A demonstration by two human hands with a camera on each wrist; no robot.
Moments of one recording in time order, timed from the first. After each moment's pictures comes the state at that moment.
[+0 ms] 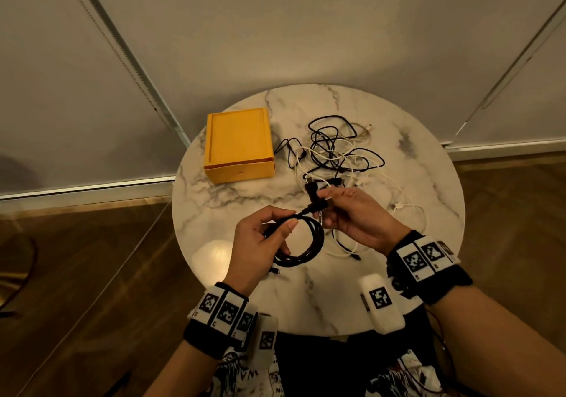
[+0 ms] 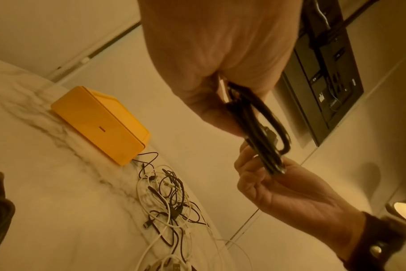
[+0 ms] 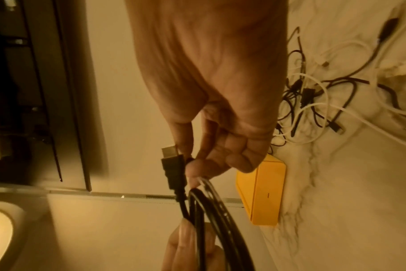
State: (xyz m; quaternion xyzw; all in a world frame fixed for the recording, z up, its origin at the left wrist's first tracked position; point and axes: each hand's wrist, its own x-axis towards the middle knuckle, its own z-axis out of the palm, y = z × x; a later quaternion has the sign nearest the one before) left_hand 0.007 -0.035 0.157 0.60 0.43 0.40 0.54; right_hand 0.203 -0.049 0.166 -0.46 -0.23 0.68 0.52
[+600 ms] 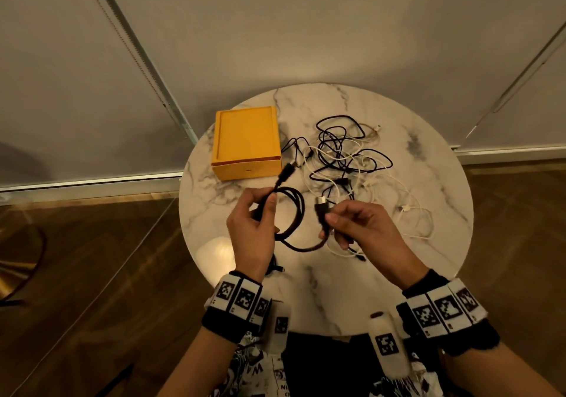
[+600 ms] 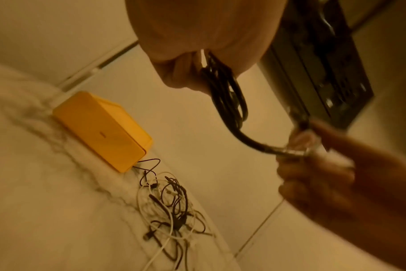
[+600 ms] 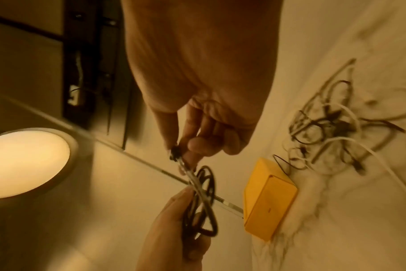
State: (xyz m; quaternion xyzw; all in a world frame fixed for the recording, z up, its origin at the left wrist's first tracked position) left_hand 0.012 -0.021 0.149 0.57 0.51 0.53 0.38; right_hand 0.187 -0.091 0.176 -0.50 -0.43 0.54 0.53
